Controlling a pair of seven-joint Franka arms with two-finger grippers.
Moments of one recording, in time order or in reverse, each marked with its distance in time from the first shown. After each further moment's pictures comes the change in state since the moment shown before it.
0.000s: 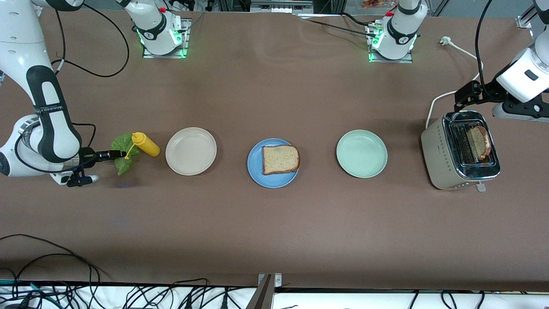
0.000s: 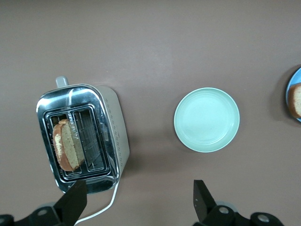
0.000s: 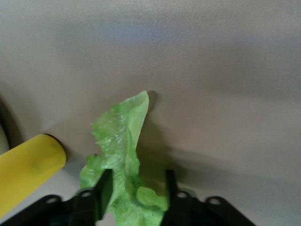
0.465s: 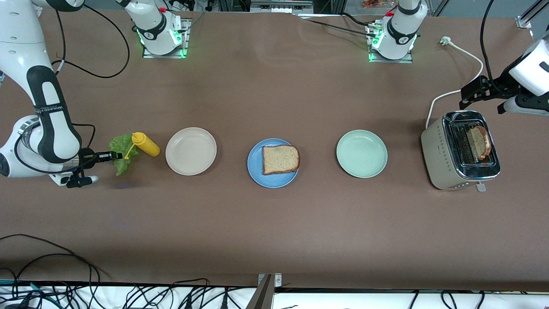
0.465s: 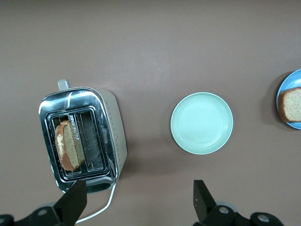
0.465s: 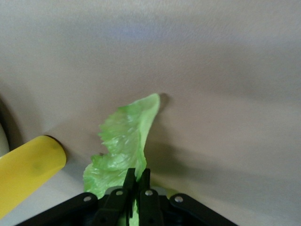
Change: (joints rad) left arm 0.012 -0.010 0.003 0.037 -0.022 -0.023 0.003; right arm 0.002 0.001 0.000 0.014 -0.012 -0.001 -0.003
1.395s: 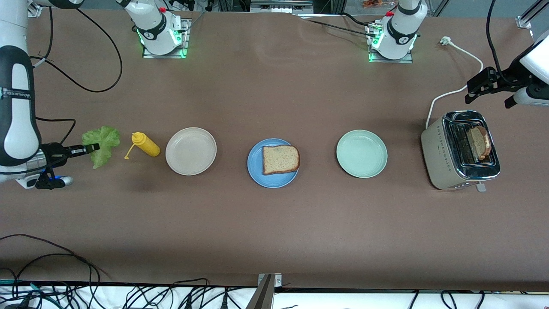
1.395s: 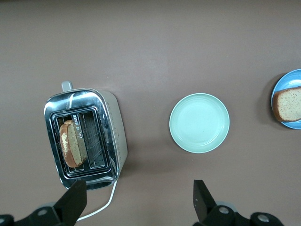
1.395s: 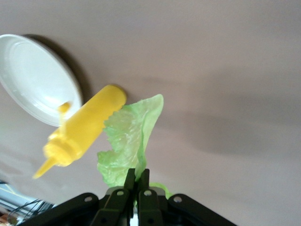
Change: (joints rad) left arm 0.000 0.000 -0.002 0.051 -0.001 -0.042 0.001; right arm 0.016 -0.021 0.002 0.351 -0.078 -0.512 0.201
